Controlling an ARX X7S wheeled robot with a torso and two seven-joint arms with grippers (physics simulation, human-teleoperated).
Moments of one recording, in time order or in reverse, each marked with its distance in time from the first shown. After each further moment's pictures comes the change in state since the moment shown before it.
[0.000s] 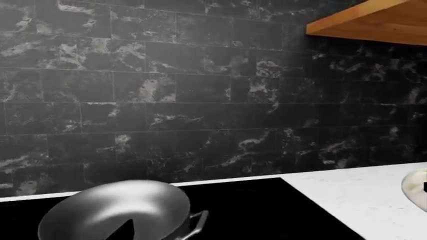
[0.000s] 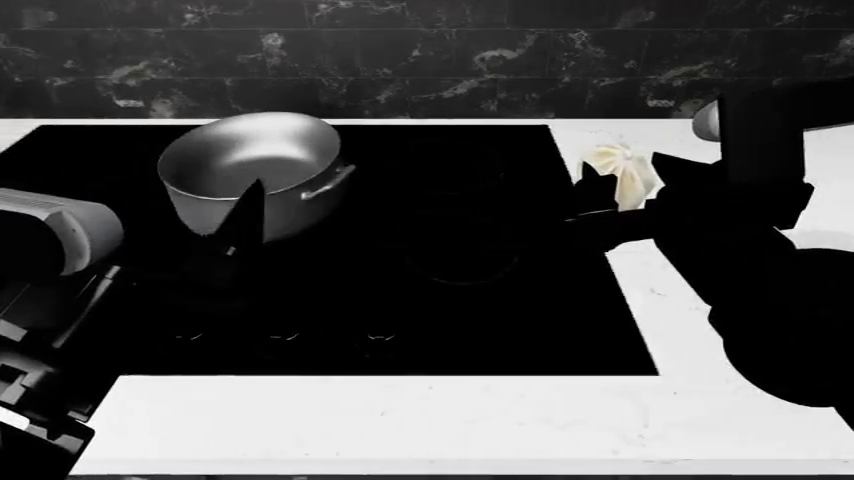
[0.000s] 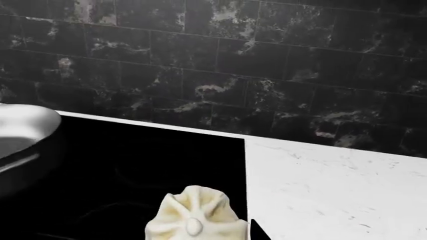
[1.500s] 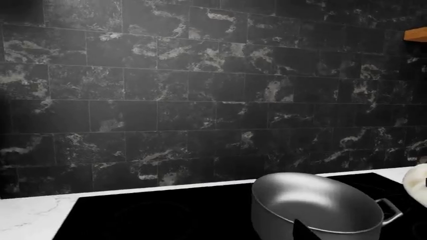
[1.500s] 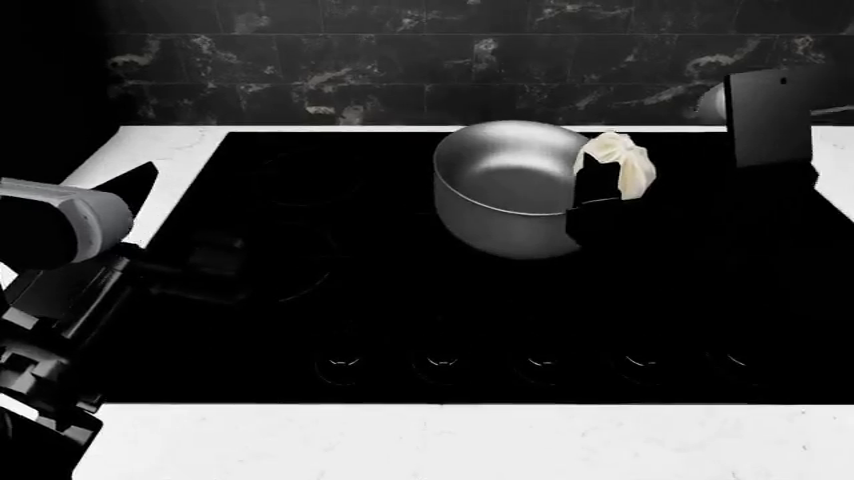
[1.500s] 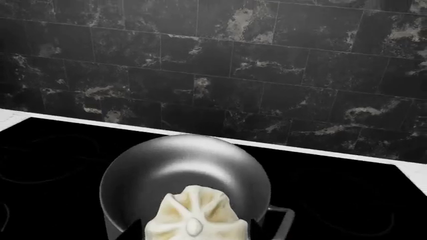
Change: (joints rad) left arm -0.020 -0.019 0.056 -0.026 -0.012 0.035 -0.039; right arm 0.058 0.013 -0.021 0.040 0.060 0.009 0.022
